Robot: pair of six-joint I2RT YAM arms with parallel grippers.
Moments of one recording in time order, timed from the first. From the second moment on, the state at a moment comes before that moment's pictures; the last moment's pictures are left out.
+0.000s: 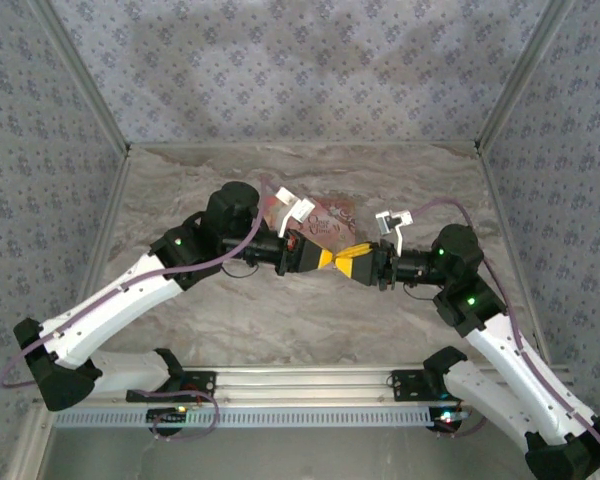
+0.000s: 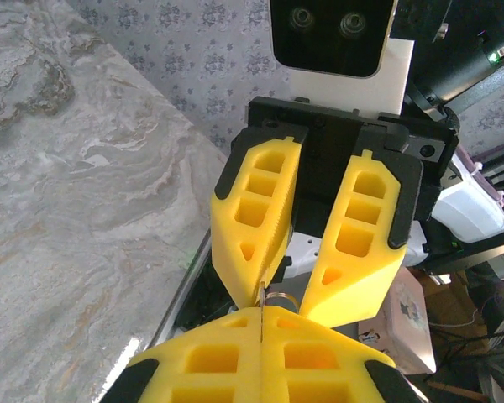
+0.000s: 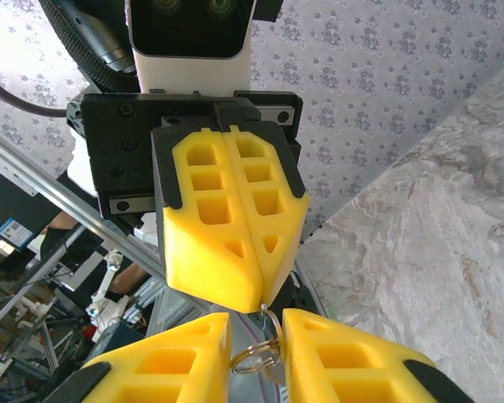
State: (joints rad) left arm -0.92 1.21 1.30 -0.47 0.63 -0.57; right arm 0.50 0.73 0.74 0.00 -0.95 0.71
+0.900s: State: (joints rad) left arm -0.85 1.19 1.28 -0.47 0.54 -0.61; right arm 0.54 0.71 0.74 -0.13 -0.85 0.59
